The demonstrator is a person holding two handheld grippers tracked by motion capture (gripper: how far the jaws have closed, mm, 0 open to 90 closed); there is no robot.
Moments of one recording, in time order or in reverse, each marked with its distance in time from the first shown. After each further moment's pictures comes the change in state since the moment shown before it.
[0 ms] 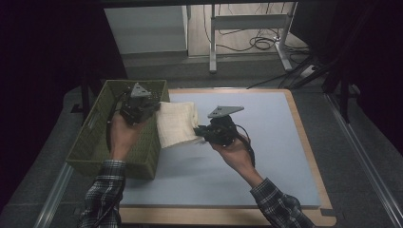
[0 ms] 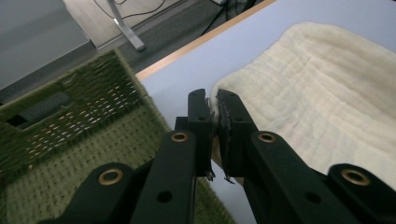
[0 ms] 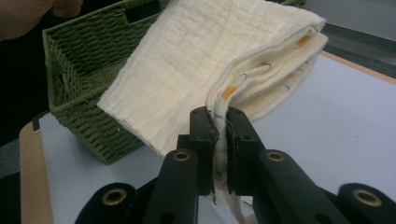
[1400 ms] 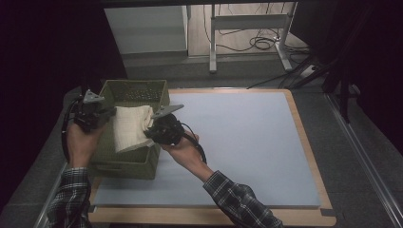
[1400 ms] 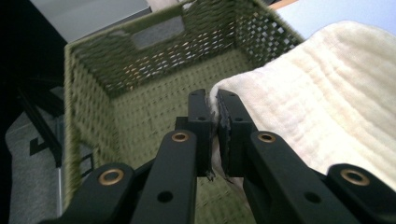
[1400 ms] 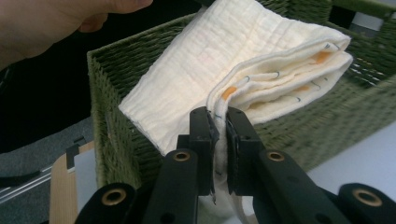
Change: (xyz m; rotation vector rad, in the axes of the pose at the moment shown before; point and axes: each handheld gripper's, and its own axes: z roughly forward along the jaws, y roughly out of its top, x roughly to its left) left arm 0.081 -0.072 -0.050 0.066 0.179 -0.125; right arm 0.079 0.050 0.106 0.016 0.124 -0.059
